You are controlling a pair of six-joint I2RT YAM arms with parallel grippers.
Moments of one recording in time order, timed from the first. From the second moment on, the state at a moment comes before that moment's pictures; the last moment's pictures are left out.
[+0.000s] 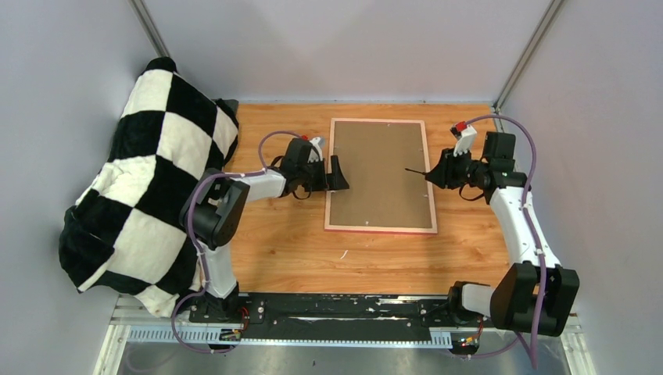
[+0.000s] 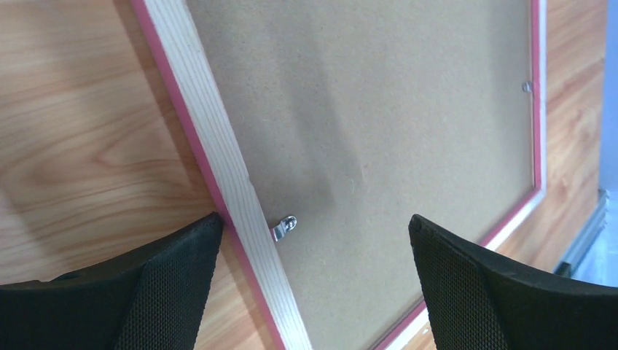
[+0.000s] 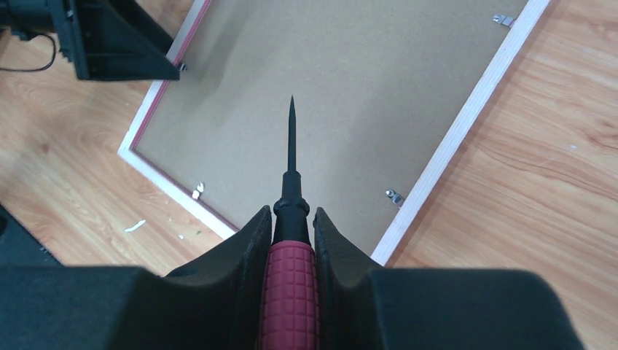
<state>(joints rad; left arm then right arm) -0.47 1.88 1.05 0.12 0.37 -0.52 -0.11 1.21 0.98 -0.52 -0.71 -0.19</state>
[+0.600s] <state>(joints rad) -0.59 1.92 1.07 0.20 0.41 -0.55 -0.14 1.17 0.94 -0.43 -0.54 -0.17</state>
